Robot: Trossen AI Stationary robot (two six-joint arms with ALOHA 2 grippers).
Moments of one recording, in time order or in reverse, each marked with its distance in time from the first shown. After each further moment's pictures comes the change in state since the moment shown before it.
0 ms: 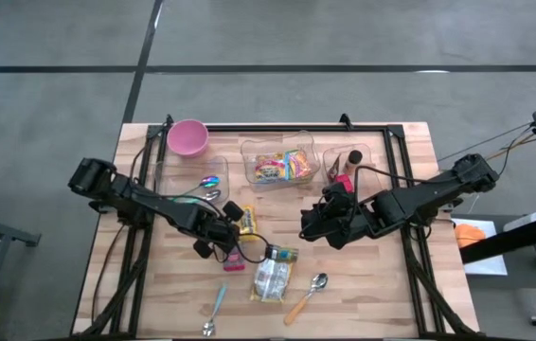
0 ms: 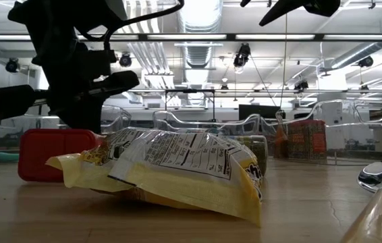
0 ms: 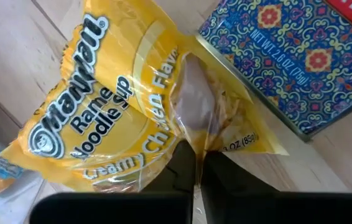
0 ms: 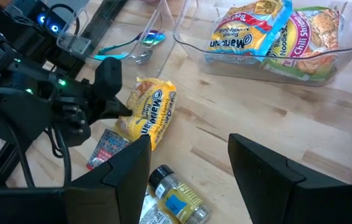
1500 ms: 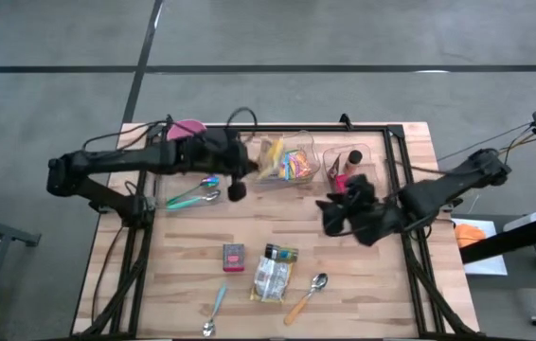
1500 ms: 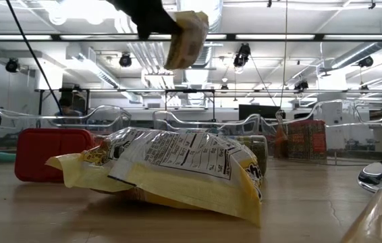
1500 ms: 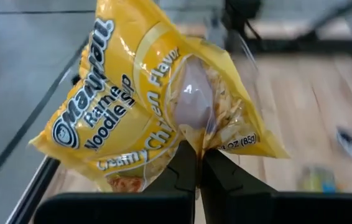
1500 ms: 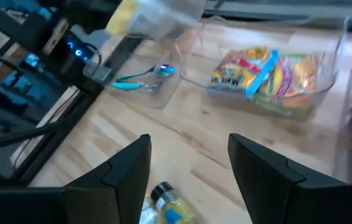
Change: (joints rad) left arm 0.459 -0.249 0.322 0.202 0.264 -0.422; right arm 0.061 -0.145 -0.004 -0.066 0.132 -0.047
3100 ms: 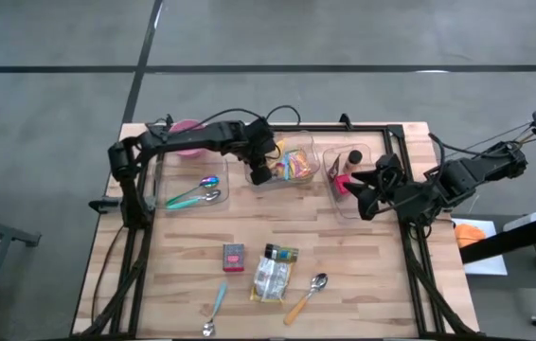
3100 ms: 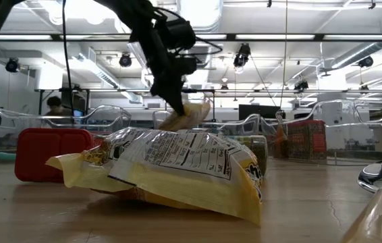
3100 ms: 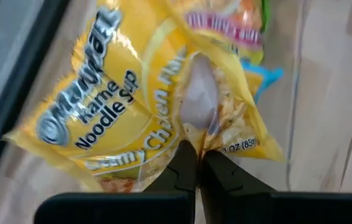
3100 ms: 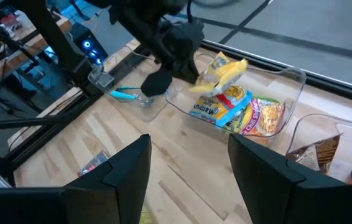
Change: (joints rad) left arm 0.212 0.523 0.318 -0.382 -0.016 -0.048; right arm -0.012 -0.308 -0.122 -0.022 0.009 -0.305
